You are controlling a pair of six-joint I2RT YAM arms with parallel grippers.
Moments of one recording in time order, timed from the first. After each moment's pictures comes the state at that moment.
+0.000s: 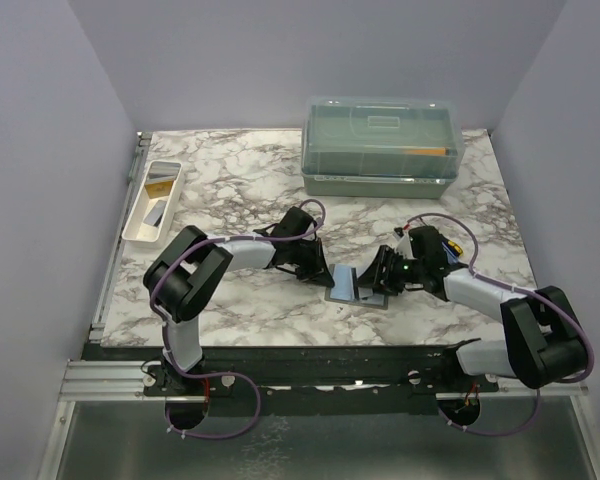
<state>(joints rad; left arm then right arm) -0.68 1.86 0.98 -0.06 0.54 -0.83 0.31 1.32 0.45 0.02 -0.56 0.70</state>
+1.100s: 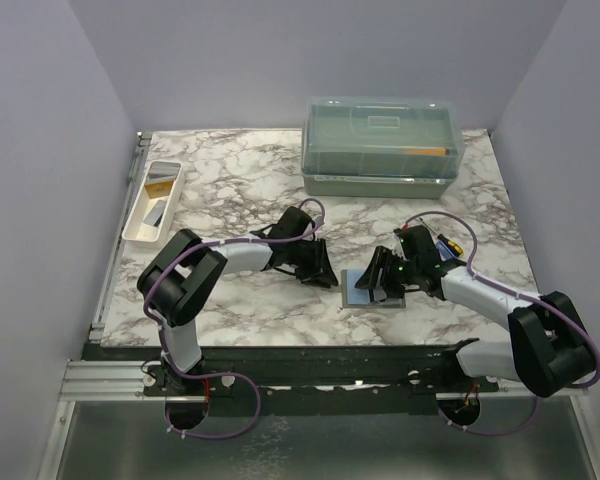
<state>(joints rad) -0.69 1.81 0.95 -0.05 0.54 -0.81 0.41 1.28 0.52 -0.18 -0.32 0.71</state>
